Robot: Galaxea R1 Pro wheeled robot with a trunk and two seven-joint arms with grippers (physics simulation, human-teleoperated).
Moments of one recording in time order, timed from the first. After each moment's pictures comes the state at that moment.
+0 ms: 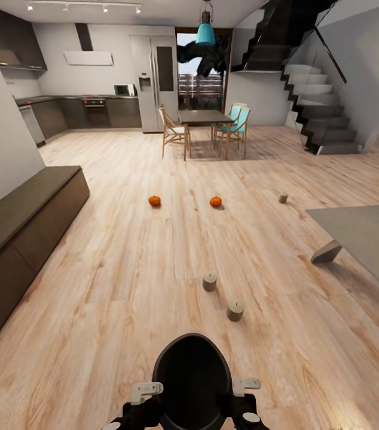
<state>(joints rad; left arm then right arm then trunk) -0.23 -0.10 -0.16 -0.68 0.21 0.13 -0.01 -0.46 0.16 0.24 -0.23 -0.21 -0.12 -0.22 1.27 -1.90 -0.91</state>
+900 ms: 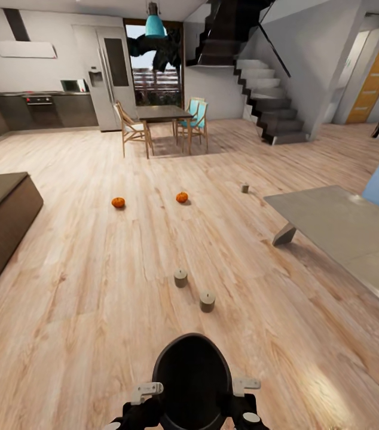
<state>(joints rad) -0.23 -0.10 -0.16 -0.68 0.21 0.13 -0.01 -0.46 0.16 0.23 -0.23 -0.21 -0.12 -0.22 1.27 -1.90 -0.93</state>
